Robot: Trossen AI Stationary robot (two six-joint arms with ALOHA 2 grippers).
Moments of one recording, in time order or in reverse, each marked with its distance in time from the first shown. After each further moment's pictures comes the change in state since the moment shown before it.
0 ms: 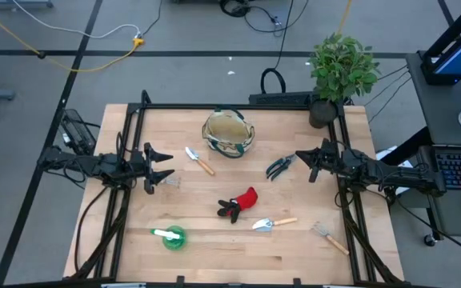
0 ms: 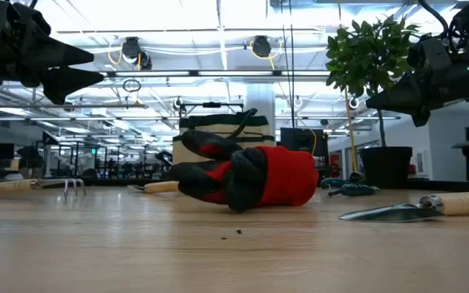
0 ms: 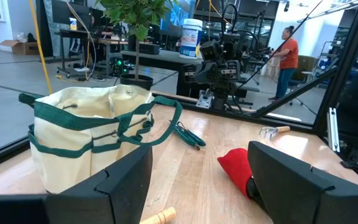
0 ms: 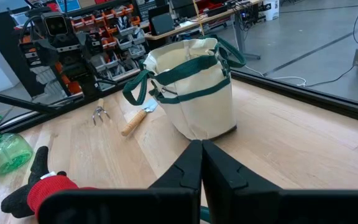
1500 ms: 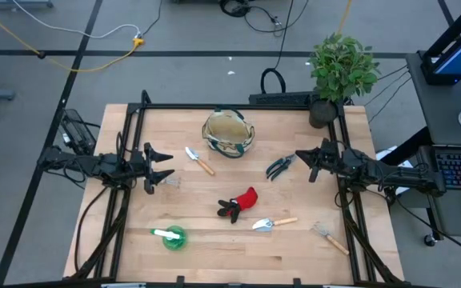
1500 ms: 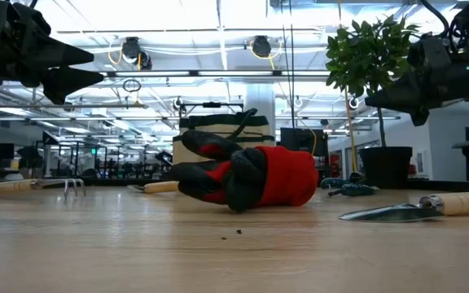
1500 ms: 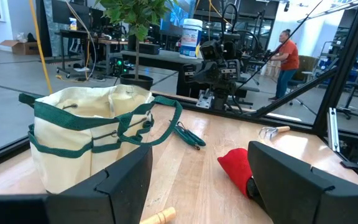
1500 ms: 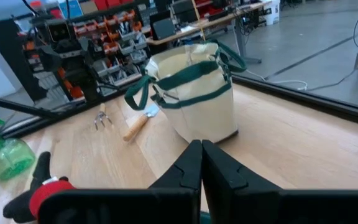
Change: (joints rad) left arm 0.000 0.000 0.000 0.000 0.000 0.000; right arm 0.000 0.000 -0.003 0.045 0.001 0.000
